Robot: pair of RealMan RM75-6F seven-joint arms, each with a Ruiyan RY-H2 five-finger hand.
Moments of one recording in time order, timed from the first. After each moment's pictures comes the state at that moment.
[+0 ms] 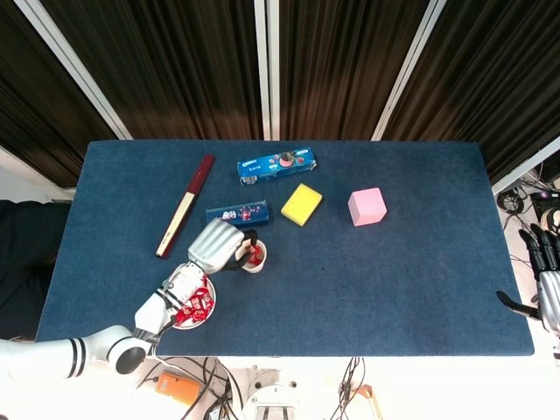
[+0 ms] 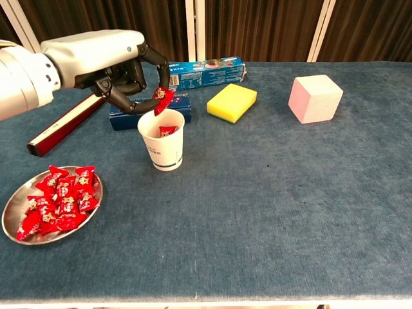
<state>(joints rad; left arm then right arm) -0.73 -1.51 -0.21 -1.67 1.27 0.98 0.39 0.06 -1.01 0.09 -1.61 -1.50 1.52 0.07</state>
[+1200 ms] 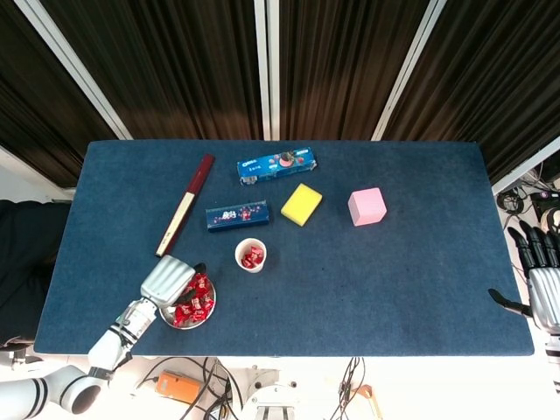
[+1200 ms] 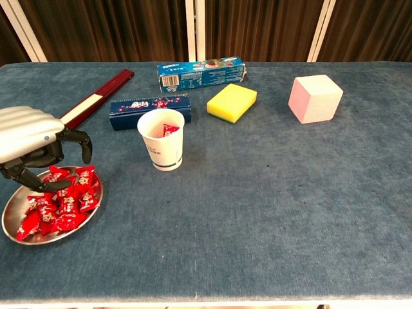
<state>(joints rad) -0.52 -1.46 0.06 -1.54 1.43 1.11 0.38 0.08 -1.00 0.09 -1.65 -1.52 1.52 0.03</state>
